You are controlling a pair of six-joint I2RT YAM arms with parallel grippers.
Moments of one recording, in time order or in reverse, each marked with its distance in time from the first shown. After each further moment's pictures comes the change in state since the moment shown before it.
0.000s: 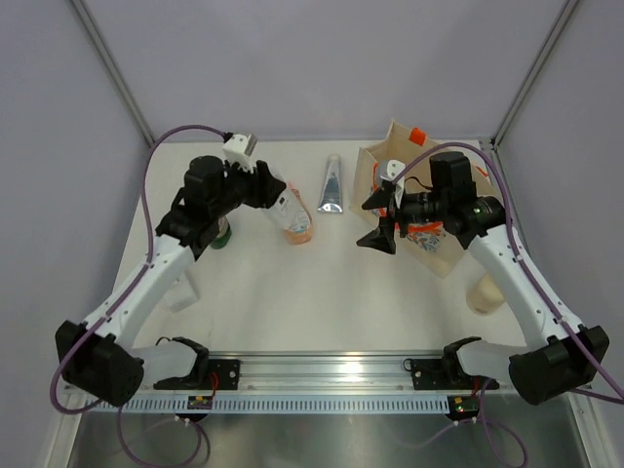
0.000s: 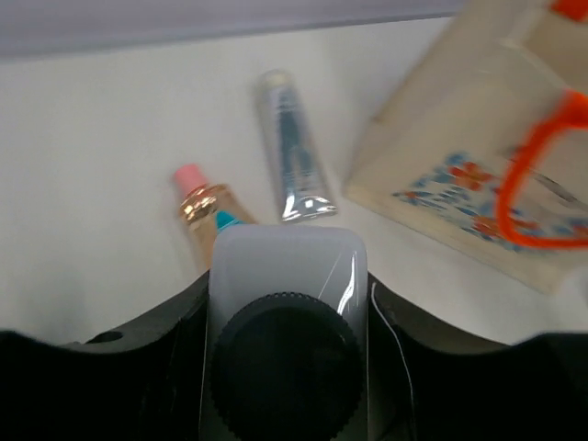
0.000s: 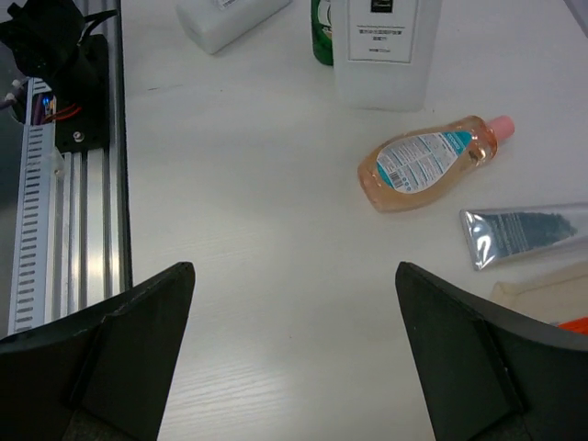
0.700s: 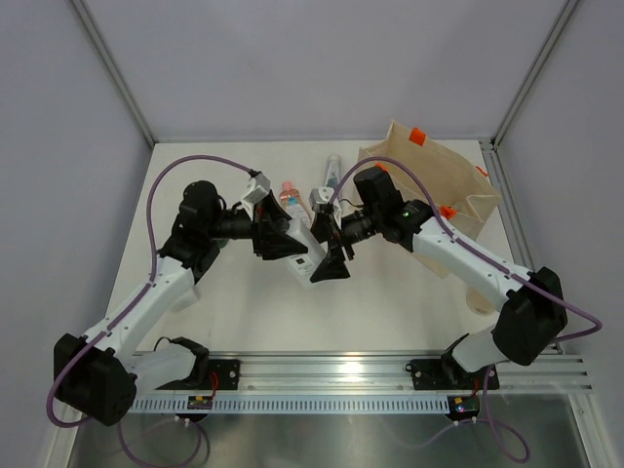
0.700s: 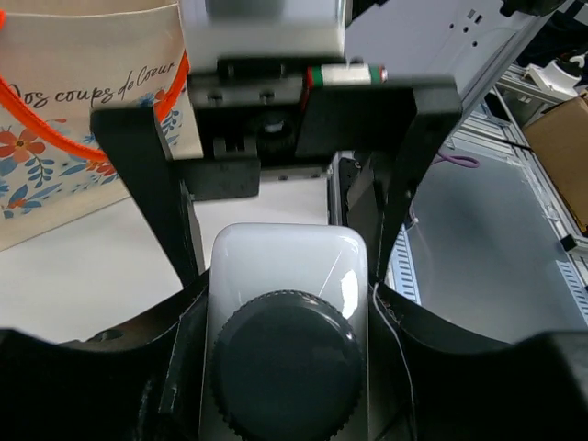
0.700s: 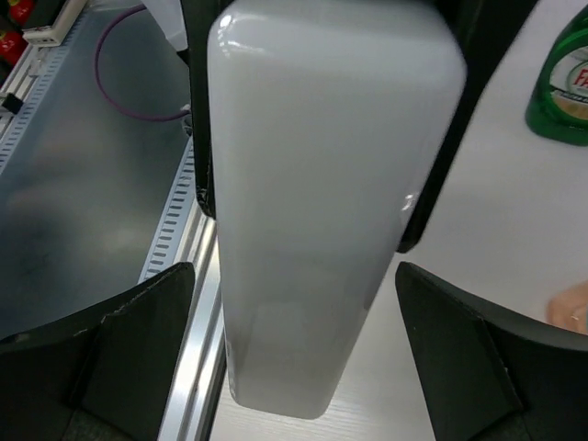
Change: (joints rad) left arm 0.011 -0.192 -0.272 0.349 1.082 0.015; right arm 0.316 0.273 0.034 0.208 -0.172 0.133
